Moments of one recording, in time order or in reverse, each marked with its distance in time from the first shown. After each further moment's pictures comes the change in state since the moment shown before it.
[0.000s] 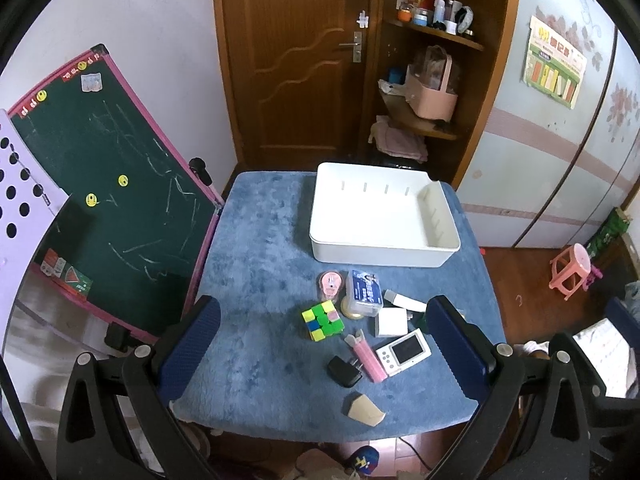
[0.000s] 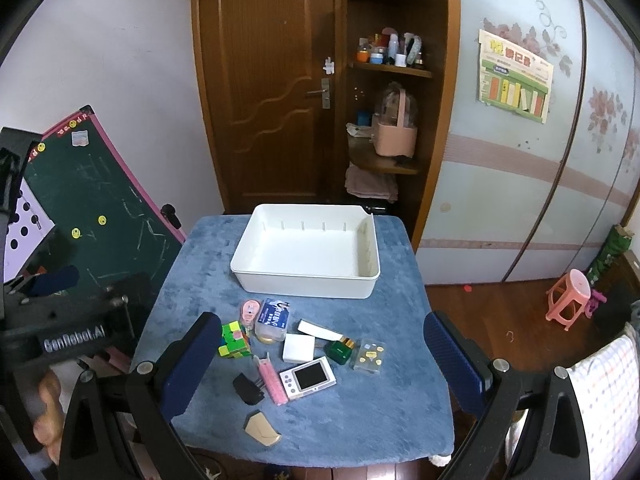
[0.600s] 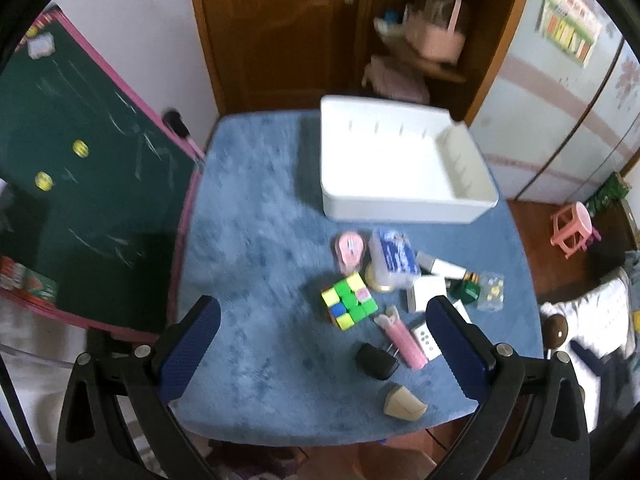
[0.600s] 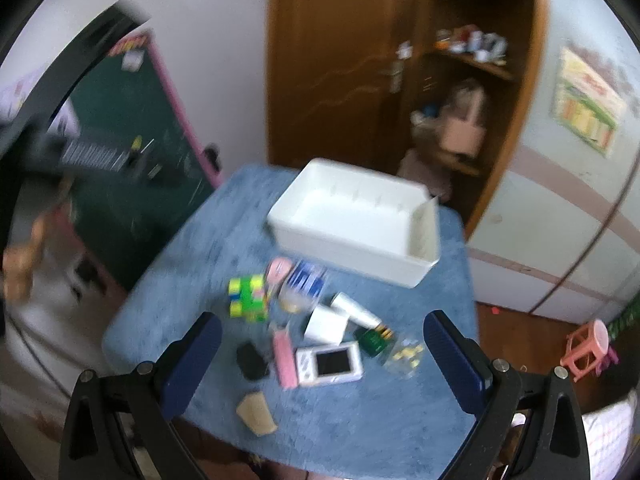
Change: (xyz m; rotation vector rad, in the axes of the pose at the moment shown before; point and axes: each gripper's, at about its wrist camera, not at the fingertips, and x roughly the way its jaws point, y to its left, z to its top) left arm 0.125 0.043 0.000 0.053 0.237 -0.063; right arm 0.084 0.048 -0.063 -0.262 0.072 0.131
